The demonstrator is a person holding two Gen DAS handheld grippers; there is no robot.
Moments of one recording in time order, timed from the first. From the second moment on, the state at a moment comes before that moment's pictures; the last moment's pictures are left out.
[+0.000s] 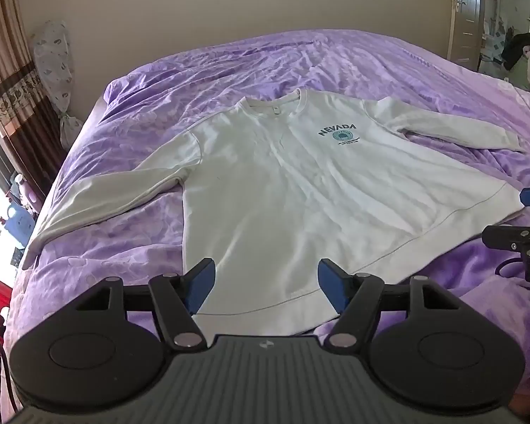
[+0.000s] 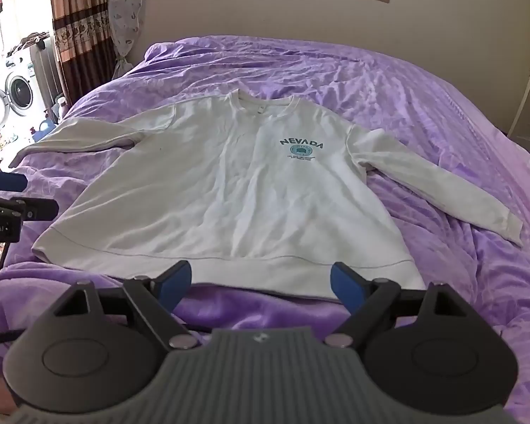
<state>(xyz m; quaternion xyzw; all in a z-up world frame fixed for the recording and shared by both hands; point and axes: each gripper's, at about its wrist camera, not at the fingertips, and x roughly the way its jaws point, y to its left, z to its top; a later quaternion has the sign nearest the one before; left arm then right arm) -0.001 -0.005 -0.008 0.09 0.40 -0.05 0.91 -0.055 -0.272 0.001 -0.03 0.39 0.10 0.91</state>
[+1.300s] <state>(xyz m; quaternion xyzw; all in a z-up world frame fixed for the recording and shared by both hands) 0.000 -0.003 -0.011 0.09 0.40 -0.05 0.91 -0.052 -0.272 -0.003 -0.04 0.40 0.10 0.91</state>
